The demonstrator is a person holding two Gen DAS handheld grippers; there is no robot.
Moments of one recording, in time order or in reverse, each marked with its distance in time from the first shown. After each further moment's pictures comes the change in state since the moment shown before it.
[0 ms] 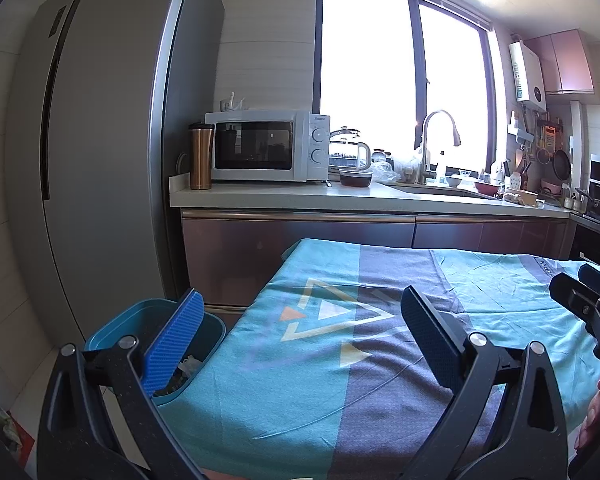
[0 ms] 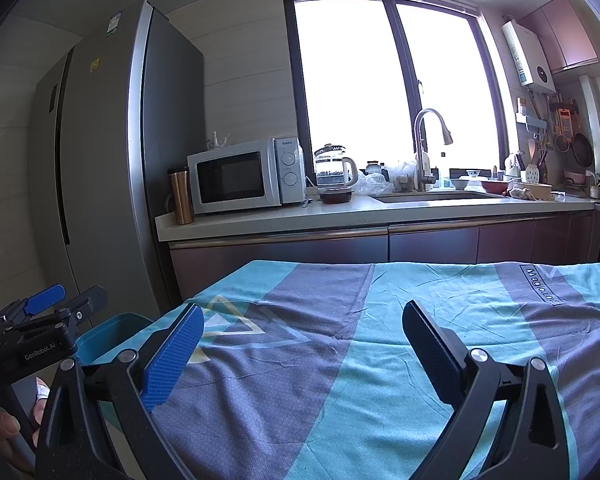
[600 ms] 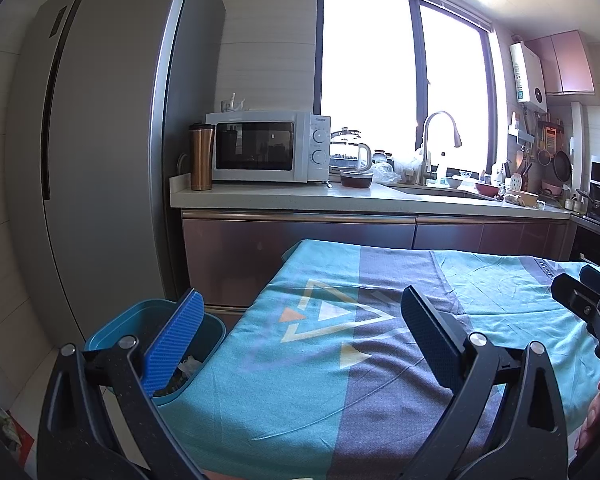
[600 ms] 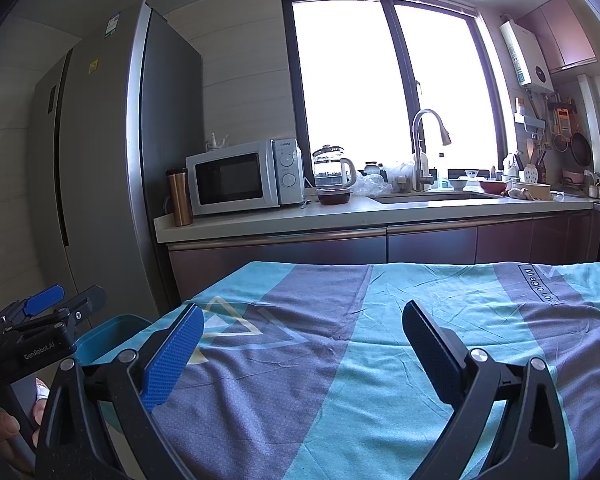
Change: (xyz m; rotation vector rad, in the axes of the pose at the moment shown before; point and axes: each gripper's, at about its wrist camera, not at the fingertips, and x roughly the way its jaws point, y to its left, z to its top) left arm 0.000 0.000 0.000 0.000 -0.002 0.002; right arm 0.000 0.001 0.001 0.002 -0.002 -0.005
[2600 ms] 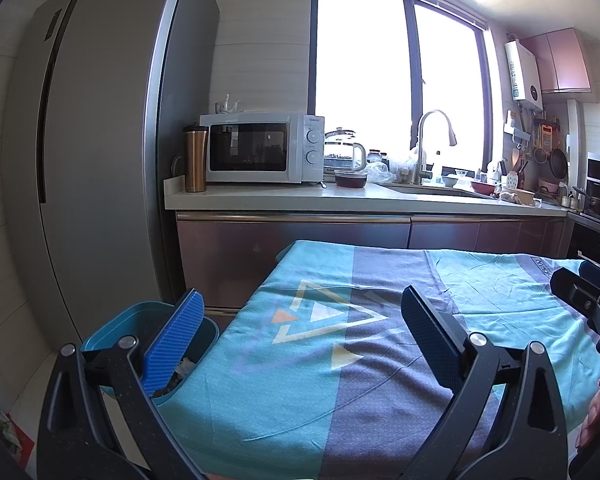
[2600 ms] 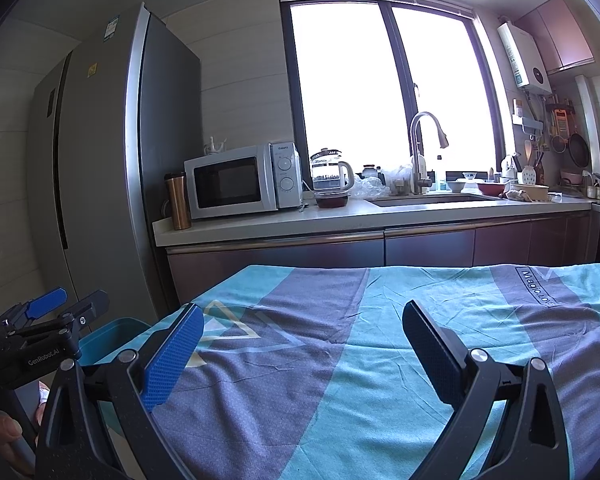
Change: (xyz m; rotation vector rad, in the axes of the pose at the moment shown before) left arm 0.003 -0.008 0.003 0.007 -0.003 -0.006; right arm -0.005 -0.001 0.001 0.009 -0.014 -0.008
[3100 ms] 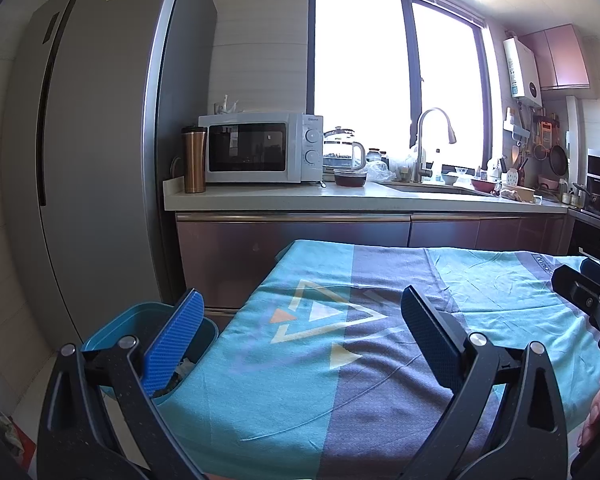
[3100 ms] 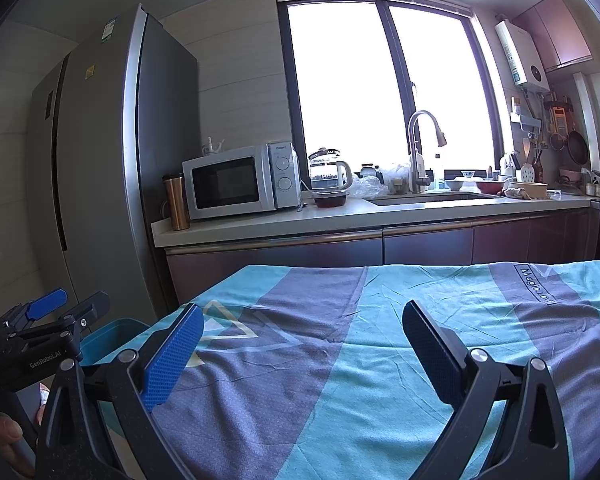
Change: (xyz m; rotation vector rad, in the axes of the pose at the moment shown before) left arm 0.002 -0.002 -0.003 0.010 0.001 0.000; right arm -0.001 -0.004 -0.001 0.011 0.000 -0.002
